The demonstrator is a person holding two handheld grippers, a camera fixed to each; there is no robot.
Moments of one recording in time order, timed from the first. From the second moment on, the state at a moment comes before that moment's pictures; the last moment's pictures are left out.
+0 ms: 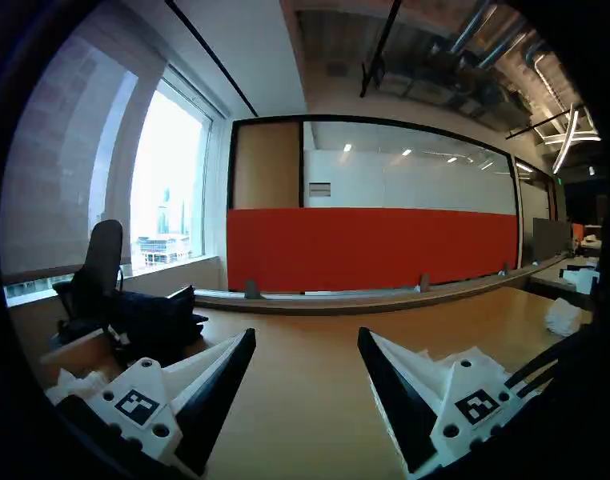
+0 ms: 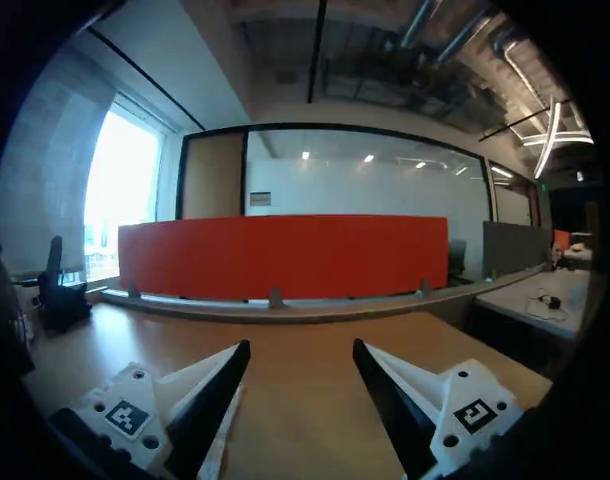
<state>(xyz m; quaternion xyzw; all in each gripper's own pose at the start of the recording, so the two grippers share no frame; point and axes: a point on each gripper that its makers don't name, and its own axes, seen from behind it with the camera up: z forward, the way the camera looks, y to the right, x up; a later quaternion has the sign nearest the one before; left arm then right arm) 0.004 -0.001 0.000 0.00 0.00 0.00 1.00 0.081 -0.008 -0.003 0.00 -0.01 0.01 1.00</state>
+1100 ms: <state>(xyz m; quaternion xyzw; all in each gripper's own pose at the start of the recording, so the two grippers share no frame) 0.089 0.026 -0.008 -0.08 -0.06 0.02 1.00 0.185 -0.043 -0.015 0.05 -0.06 -0.04 1.00</state>
